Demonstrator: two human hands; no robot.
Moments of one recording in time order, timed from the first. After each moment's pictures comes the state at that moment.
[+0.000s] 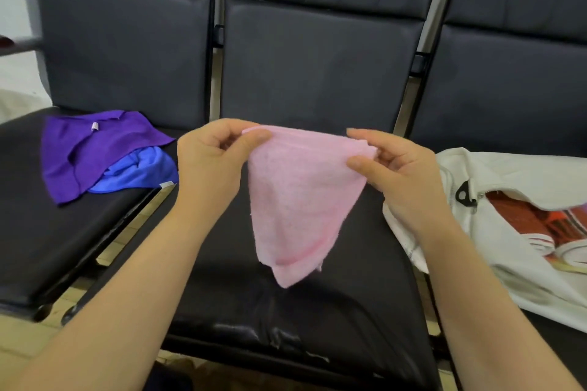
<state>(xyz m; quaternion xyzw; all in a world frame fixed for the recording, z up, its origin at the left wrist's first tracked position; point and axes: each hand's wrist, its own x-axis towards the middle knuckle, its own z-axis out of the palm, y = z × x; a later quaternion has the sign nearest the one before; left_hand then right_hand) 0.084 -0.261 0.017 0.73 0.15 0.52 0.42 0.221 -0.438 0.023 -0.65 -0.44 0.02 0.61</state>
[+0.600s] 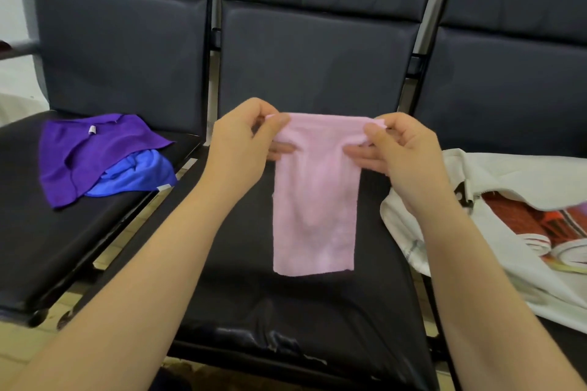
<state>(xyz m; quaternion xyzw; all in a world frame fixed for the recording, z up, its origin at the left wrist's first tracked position) 0.118 -0.260 0.032 0.76 0.15 0.41 0.48 0.241 -0.428 0.036 -0.67 -0.33 0.07 0.66</state>
